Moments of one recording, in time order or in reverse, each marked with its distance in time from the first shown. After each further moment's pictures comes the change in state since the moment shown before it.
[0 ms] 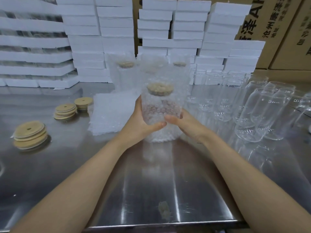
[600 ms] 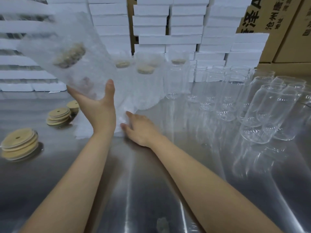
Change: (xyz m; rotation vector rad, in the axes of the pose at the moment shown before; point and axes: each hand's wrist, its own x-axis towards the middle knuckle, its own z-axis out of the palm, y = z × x) left_hand 0.036 0.007 -0.044 -0.128 1.013 0.045; right_hand 0.070 0.015 0.099 -0.931 -0.006 -0.030
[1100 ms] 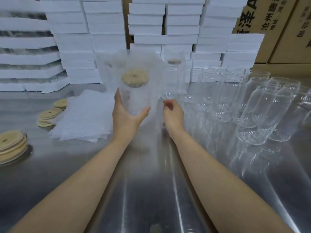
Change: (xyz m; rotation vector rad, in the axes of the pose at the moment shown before) left_hand -0.043 -0.033 0.025 0.314 -0.467 0.054; right_hand -0.005 0.069 -0.039 0.781 0.669 0.513
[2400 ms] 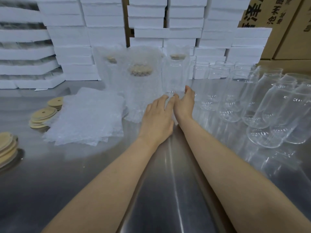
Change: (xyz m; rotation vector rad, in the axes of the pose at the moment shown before) left_hand -0.011 0.009 0.055 0.720 -0.431 0.489; right_hand 0.063 0.019 0.003 -0.131 0.129 -0.140
